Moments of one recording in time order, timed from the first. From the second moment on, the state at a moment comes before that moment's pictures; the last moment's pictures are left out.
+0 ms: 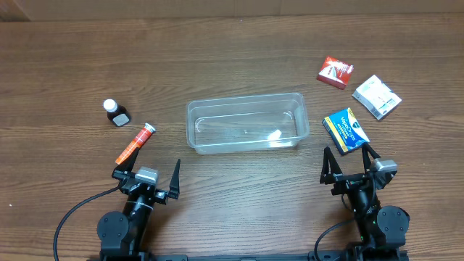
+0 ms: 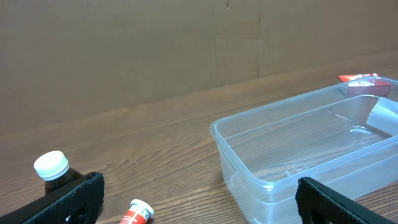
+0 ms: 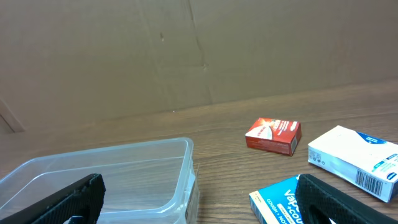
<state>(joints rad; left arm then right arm) 0.00 0.02 0.01 -0.05 0.26 0.12 0.01 0.01 0.02 -0.02 -0.17 0.23</state>
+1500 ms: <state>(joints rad) 0.00 0.02 0.01 -0.05 0.26 0.13 -0.02 1.29 1.08 -0.73 -0.12 -0.19</state>
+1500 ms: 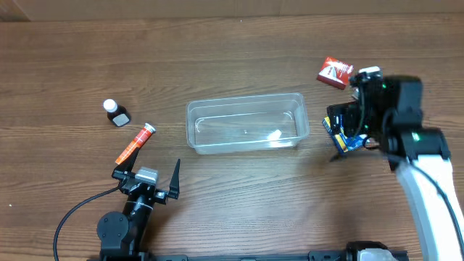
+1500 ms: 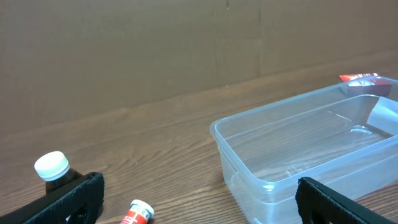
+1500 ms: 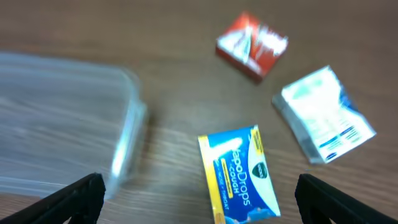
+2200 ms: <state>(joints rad) 0.00 0.01 0.01 -0.05 0.26 0.13 -0.07 1.62 1.08 -0.70 -0.04 -0.27</state>
